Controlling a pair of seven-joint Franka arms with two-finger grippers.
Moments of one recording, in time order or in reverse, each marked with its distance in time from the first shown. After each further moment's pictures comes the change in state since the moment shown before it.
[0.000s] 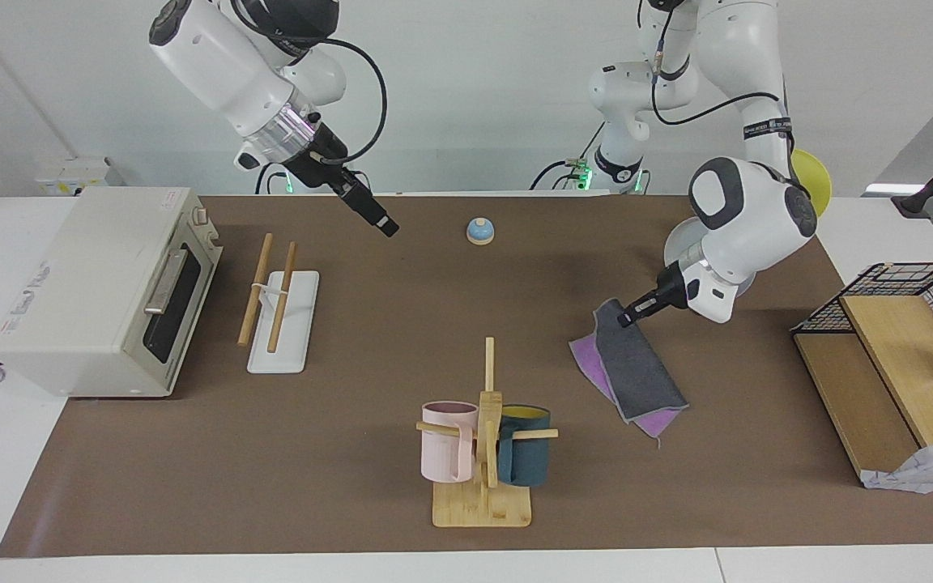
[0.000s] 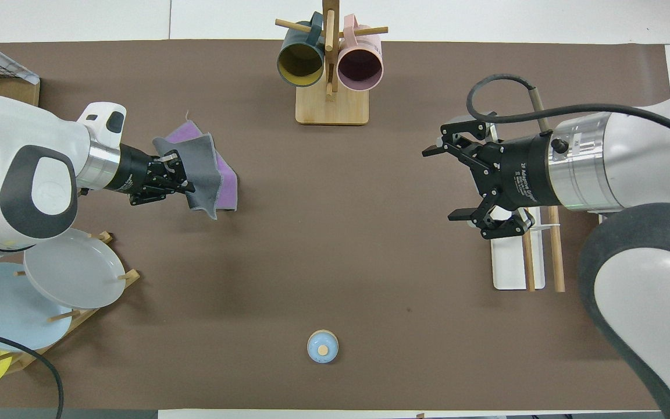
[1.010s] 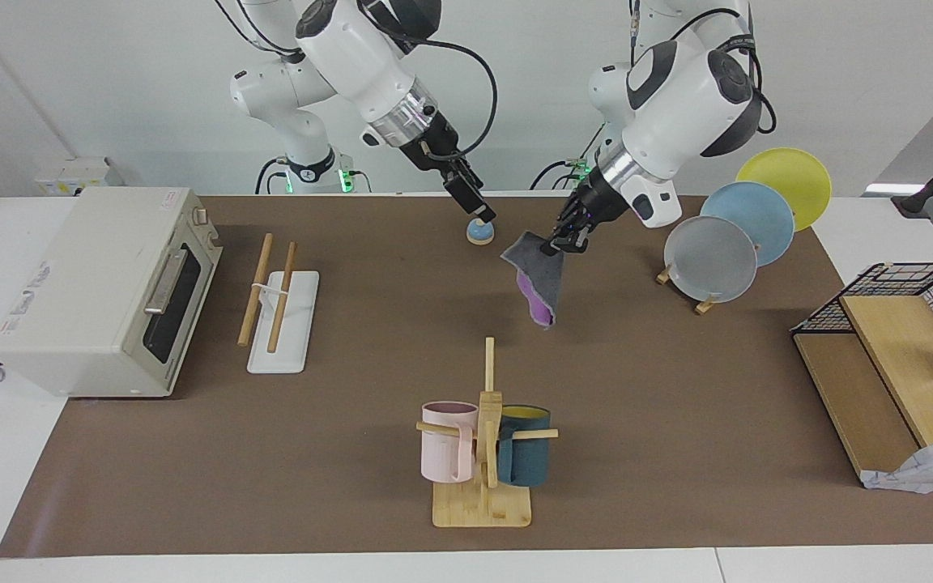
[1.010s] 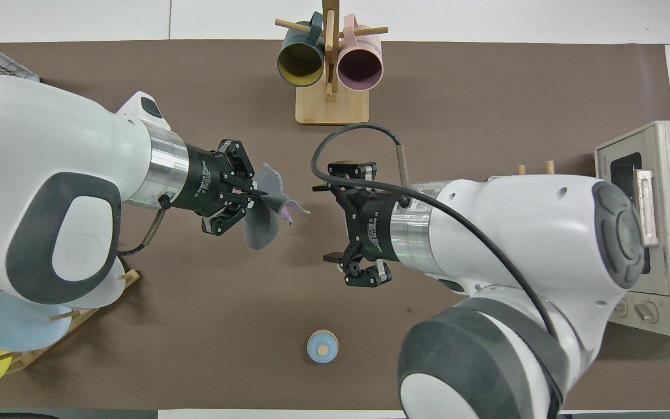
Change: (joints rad) left arm -0.011 -0.147 -0.272 0.135 0.003 -0.097 -1.149; right arm 0.314 0.011 0.003 -0.101 0.038 0.306 0.430
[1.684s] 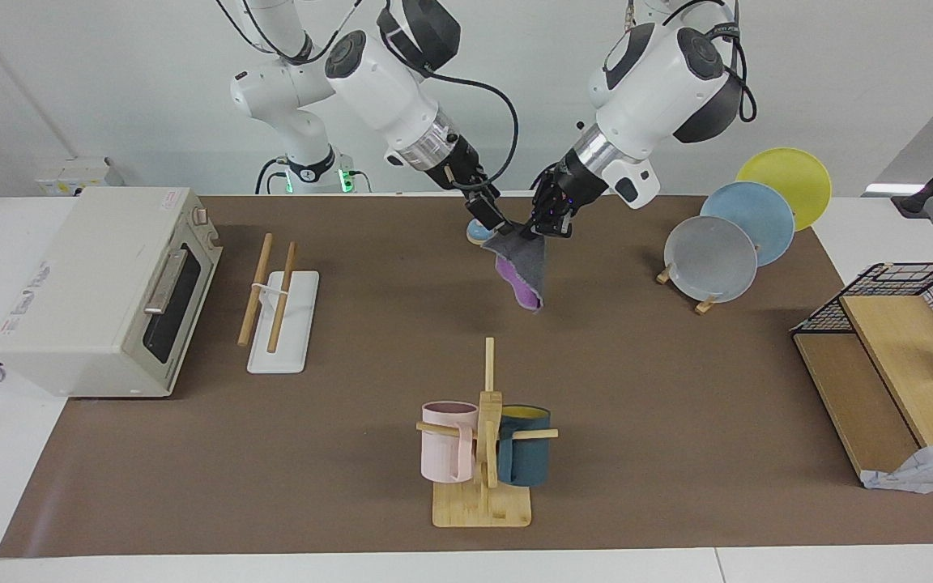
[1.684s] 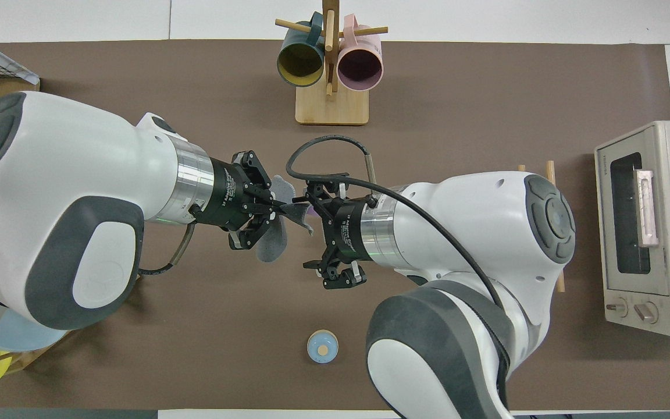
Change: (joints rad) left arm -0.012 -0.022 -0.030 0.001 0.000 0.000 -0.238; right arm 0.023 0.069 -0.006 -0.001 0.089 0.023 -0.044
